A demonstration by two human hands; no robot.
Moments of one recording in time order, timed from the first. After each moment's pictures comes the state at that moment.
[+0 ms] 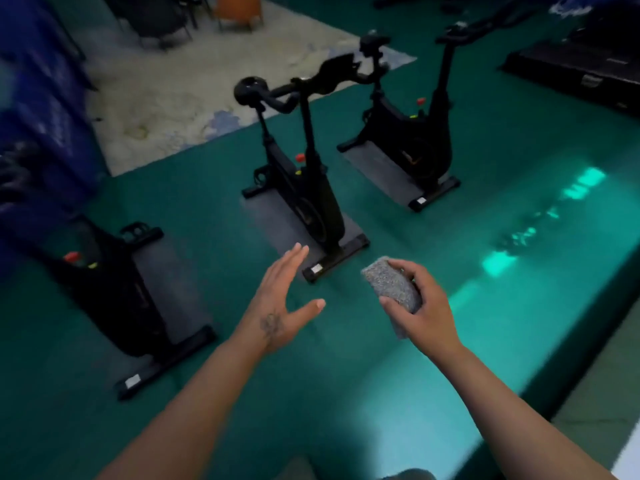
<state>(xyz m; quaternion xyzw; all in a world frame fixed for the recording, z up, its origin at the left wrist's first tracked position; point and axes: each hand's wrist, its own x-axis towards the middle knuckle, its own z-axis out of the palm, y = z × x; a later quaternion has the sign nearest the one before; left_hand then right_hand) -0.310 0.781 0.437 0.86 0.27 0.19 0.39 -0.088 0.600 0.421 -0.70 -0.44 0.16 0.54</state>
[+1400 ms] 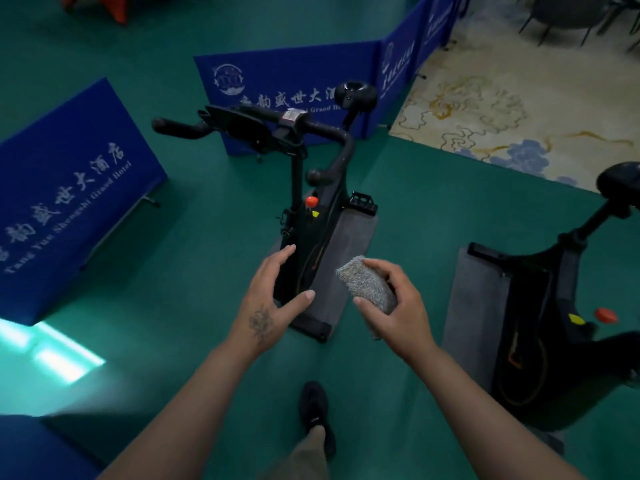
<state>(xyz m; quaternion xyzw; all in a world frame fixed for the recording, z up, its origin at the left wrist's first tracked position) -0.572 1.088 0.401 0.52 0.67 0.44 0.29 -0.334 1.175 0.410 -0.39 -0.74 0.42 0.37</state>
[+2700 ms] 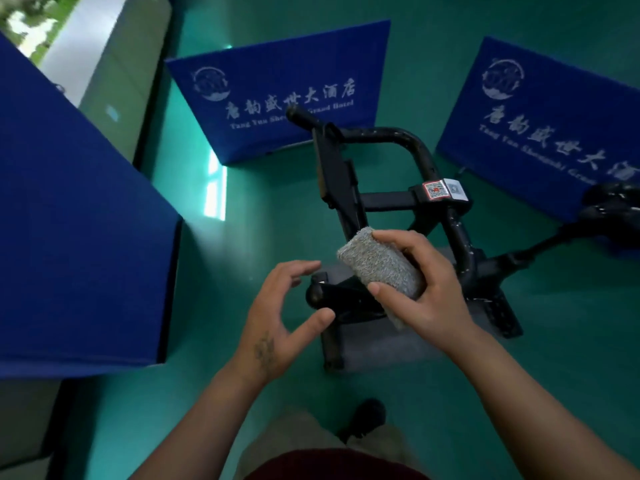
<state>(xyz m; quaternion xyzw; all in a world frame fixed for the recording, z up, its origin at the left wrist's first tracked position) -0.514 1.291 0.445 0.19 0.83 0.53 0.01 -0.508 1.544 0.469 0.14 -0.81 0.55 0.13</state>
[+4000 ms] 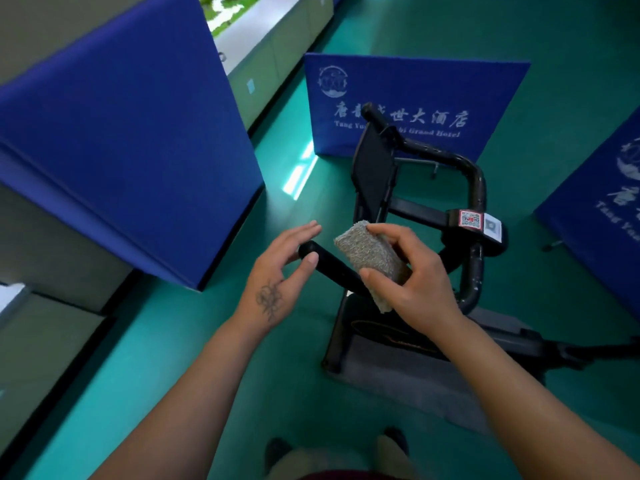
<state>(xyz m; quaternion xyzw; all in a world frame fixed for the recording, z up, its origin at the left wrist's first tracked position) -0.462 1.361 0.473 0.00 0.87 0.47 -0.14 -0.530 1.592 0.466 0.26 -0.81 0.53 -0.01</state>
